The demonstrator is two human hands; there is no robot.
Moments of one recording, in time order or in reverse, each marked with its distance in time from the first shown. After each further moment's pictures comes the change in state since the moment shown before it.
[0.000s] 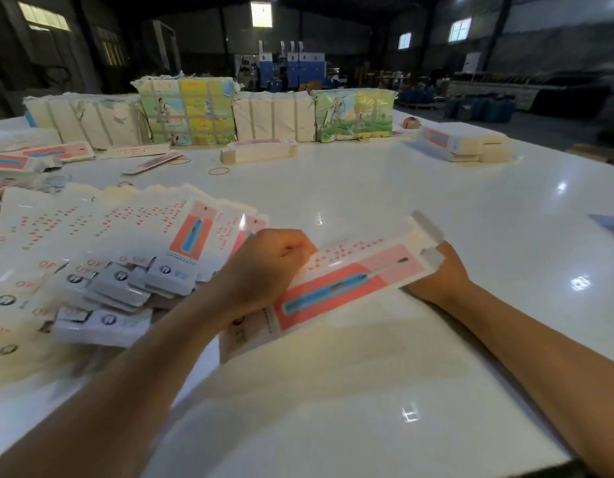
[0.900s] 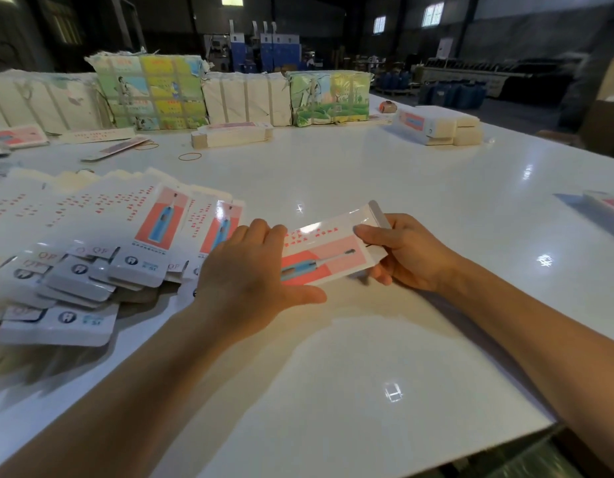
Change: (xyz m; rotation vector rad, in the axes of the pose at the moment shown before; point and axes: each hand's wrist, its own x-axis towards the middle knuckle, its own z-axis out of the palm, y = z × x) left_hand -0.009 -0.009 0.032 0.552 0.113 0.094; right_hand -0.005 -0.008 -0.006 1.155 -0.448 0.076
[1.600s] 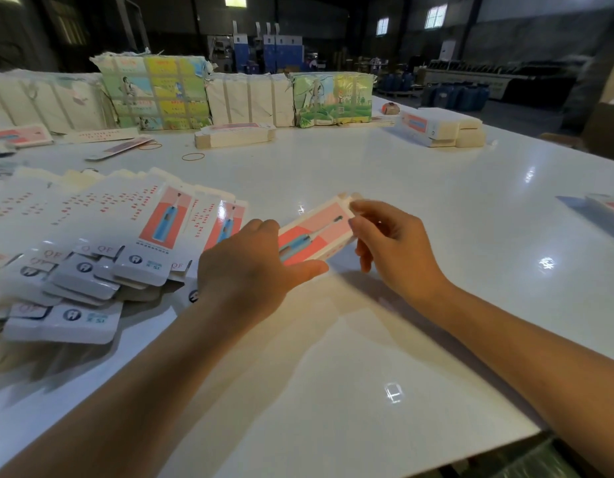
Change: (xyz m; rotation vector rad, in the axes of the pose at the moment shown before) left_hand 0.002 0.003 -0.003 -0.060 0.078 -0.168; right_hand -0.011 0.000 0.038 -0.414 0.454 -0.351
